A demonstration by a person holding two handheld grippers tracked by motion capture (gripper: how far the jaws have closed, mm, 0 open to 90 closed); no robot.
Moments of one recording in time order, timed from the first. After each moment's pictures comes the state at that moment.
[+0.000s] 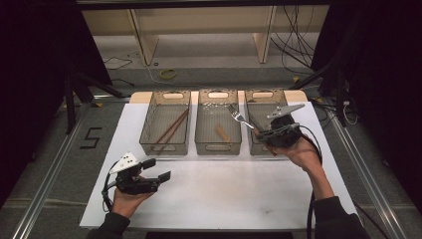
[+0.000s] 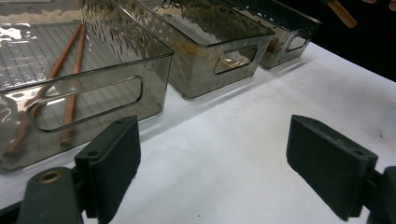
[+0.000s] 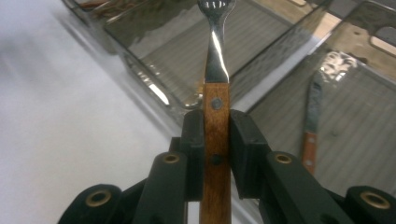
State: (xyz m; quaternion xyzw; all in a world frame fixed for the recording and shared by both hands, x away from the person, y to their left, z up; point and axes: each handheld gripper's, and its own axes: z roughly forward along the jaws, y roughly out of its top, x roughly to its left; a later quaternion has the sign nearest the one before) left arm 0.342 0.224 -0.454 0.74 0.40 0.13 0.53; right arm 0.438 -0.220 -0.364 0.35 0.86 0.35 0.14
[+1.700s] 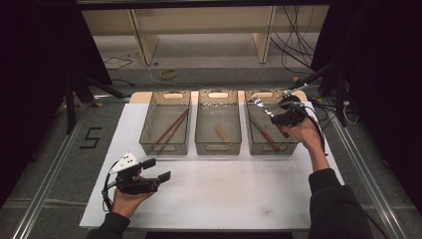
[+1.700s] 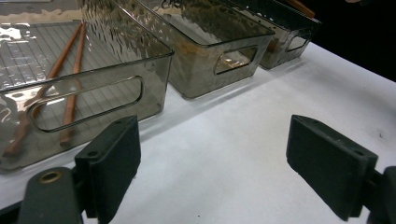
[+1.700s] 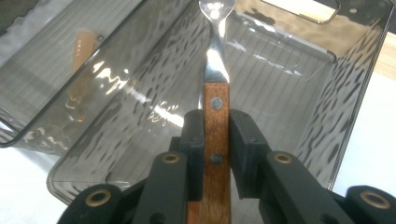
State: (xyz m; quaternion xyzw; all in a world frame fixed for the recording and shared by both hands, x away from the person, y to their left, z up) left arm 0.342 0.223 -0.454 0.74 0.40 0.13 0.53; right arm 0.520 -0.257 -0.380 0.47 0.83 0.26 0.16
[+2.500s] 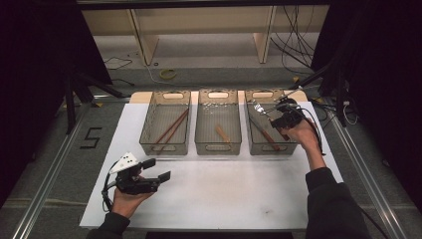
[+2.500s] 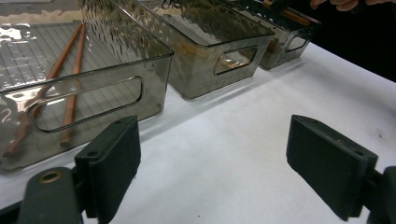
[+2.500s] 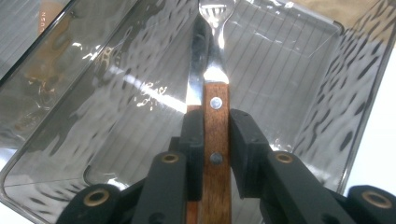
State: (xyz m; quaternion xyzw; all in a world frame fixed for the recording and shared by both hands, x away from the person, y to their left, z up) left arm 0.342 0.224 -0.454 0.74 0.40 0.13 0.53; right arm 0.530 -0.254 -0.398 0.49 0.83 0.22 0.15
